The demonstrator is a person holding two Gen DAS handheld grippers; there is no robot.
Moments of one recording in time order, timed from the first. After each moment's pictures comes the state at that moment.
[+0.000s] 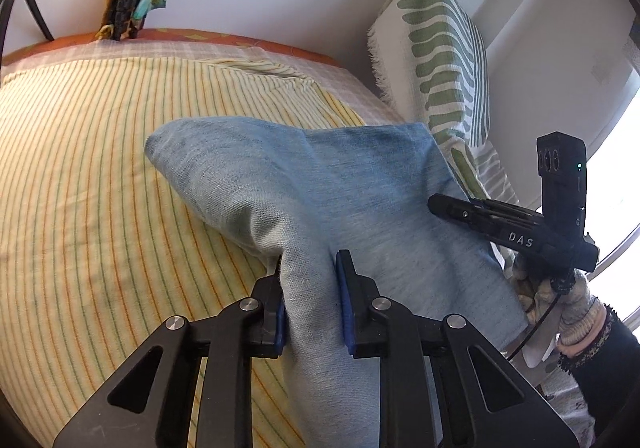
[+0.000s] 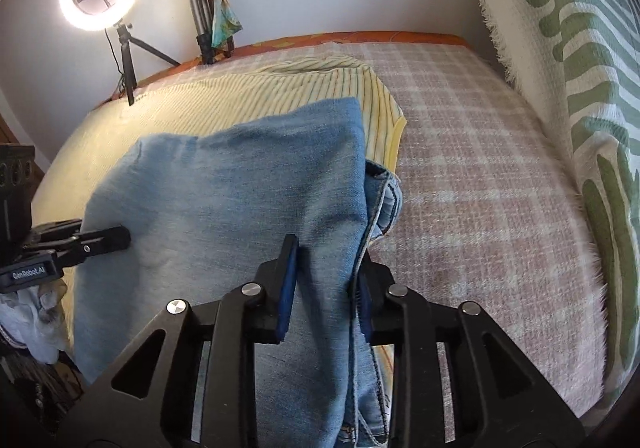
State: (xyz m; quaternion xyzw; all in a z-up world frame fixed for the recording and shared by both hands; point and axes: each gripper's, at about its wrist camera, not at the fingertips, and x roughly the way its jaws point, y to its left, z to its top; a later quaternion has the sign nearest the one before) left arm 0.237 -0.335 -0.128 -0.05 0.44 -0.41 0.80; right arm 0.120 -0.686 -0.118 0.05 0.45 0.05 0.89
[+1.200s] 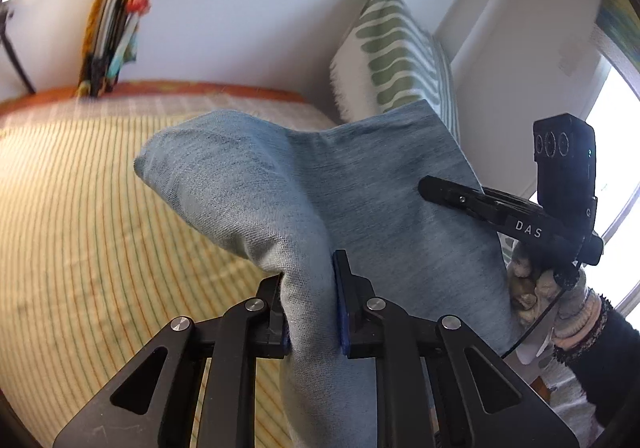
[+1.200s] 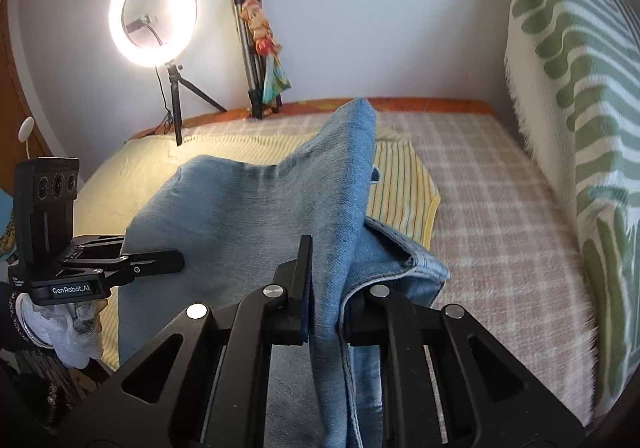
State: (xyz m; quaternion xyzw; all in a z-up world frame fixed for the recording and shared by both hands) left arm 0.223 -0.334 -0.078 -0.05 0.37 -0.46 0.81; right arm 0.102 -0.660 -0.052 0.03 0.36 0.10 0.93
